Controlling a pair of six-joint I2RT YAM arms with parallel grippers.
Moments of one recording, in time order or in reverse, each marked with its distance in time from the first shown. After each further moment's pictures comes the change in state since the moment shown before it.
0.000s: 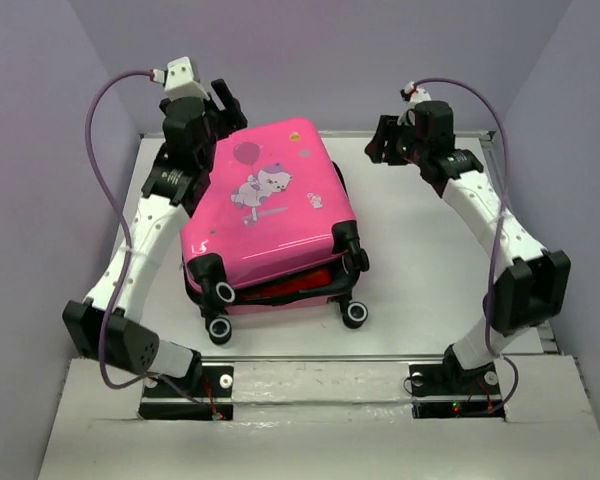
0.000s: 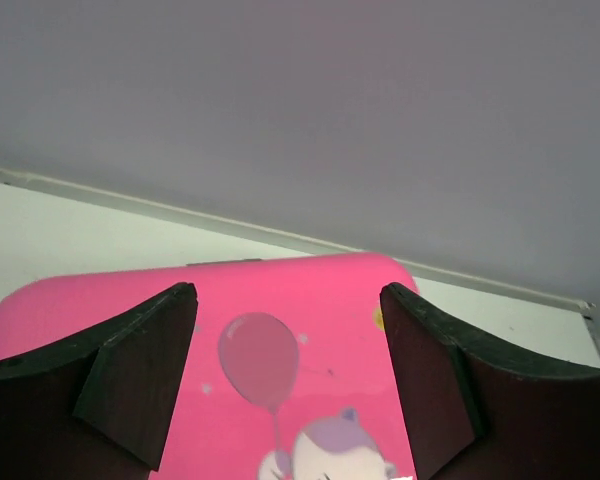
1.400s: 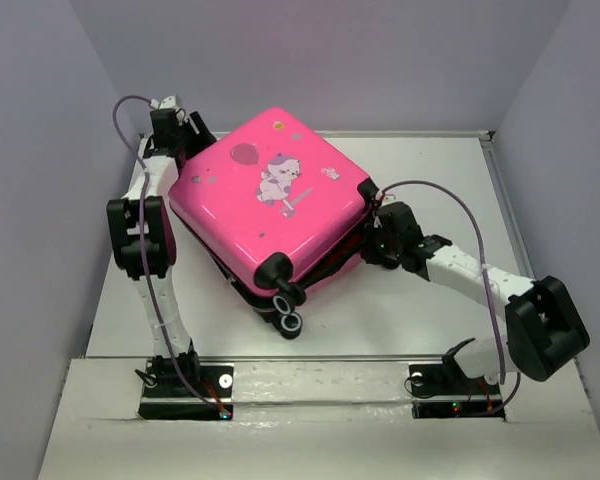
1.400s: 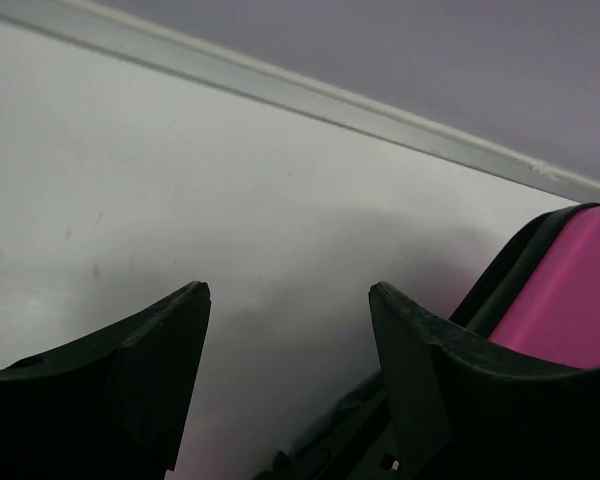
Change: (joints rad) left arm 0.471 0.906 0.418 0.000 0.649 -0.031; right arm 0.320 -0.354 -0.805 0.178 0.199 0.177
